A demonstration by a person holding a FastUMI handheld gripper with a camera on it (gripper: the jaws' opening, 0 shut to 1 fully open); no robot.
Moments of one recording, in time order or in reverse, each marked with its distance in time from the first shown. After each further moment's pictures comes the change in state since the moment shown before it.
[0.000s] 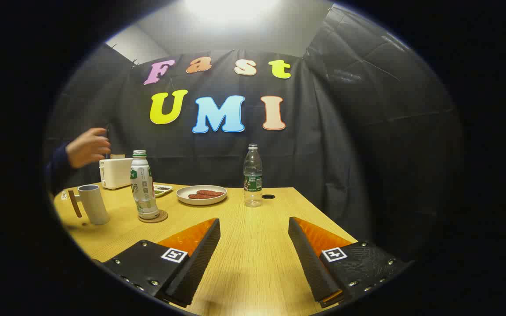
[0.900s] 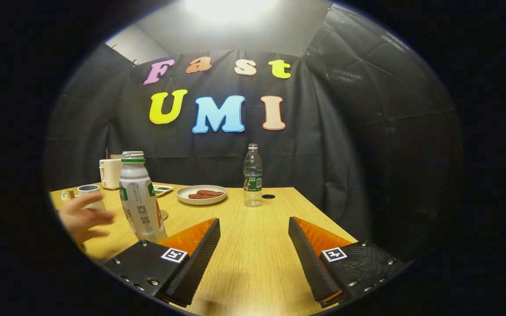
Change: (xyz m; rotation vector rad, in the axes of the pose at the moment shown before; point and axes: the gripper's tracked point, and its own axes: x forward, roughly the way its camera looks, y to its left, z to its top) arm -0.001 0.000 0.001 0.001 0.002 0.000
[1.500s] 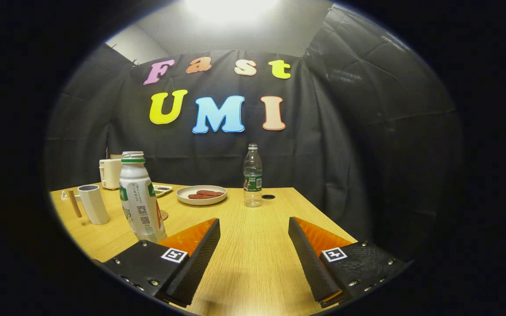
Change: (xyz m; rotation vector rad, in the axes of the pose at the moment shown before) arm 0.000 0.000 0.000 -0.002 -0.002 -0.001
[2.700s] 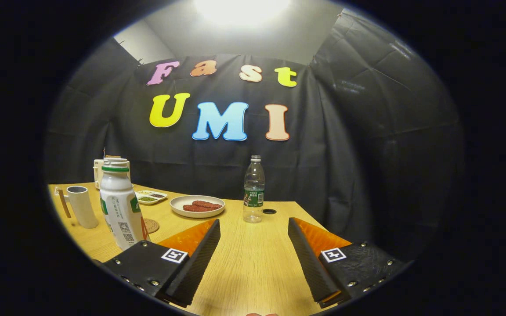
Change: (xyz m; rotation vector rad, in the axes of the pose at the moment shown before) arm 0.048 0.004 0.021 -0.055 -0.064 -0.010
